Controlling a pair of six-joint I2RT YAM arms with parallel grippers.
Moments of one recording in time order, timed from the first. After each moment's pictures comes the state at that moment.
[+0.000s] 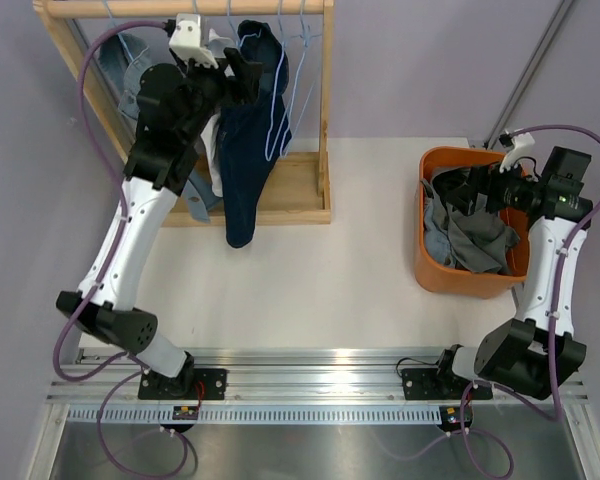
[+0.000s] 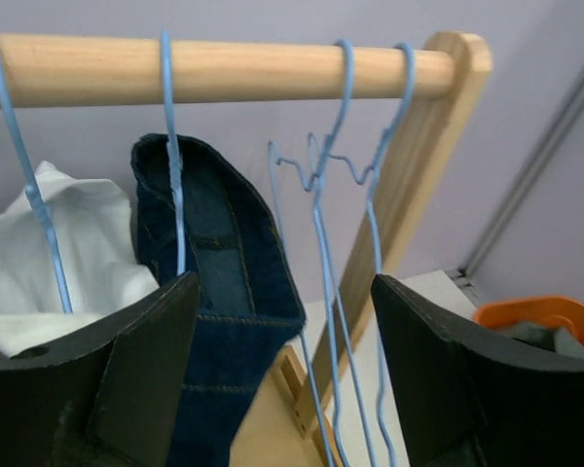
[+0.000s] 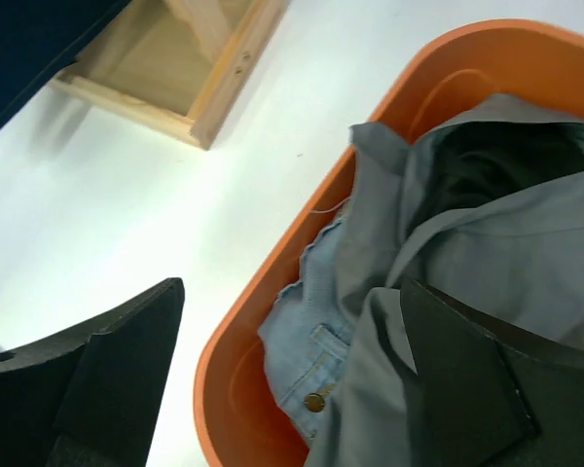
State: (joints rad) left arm -0.36 1.53 1.91 -0.21 0.04 -0.19; right arm -0.41 1.31 1.40 -0.78 -0.83 -0.36
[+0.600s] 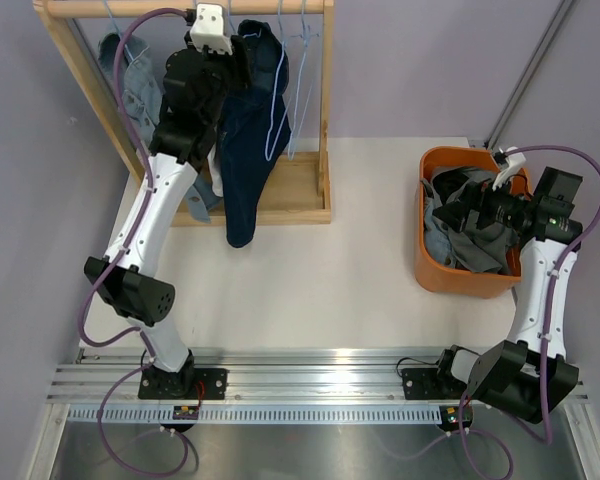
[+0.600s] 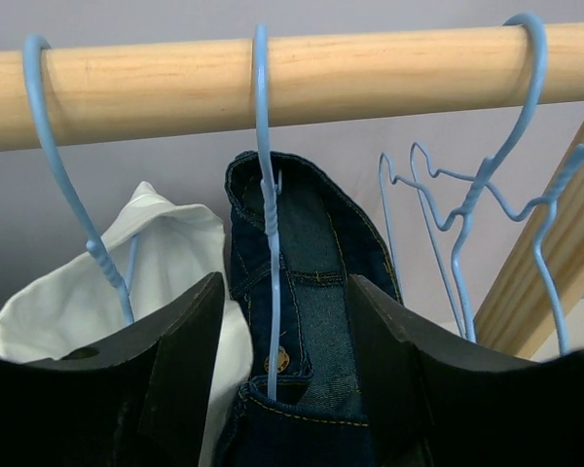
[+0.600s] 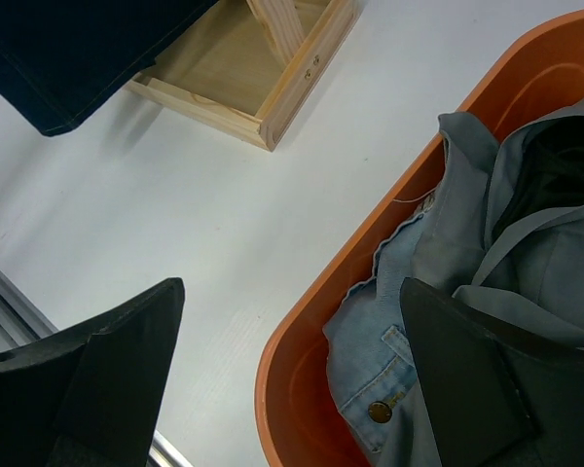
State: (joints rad) left arm -0.34 1.76 2.08 -0.15 -0.14 -0.01; right arm -0.41 1.18 1.22 -0.72 -1.00 -0.32
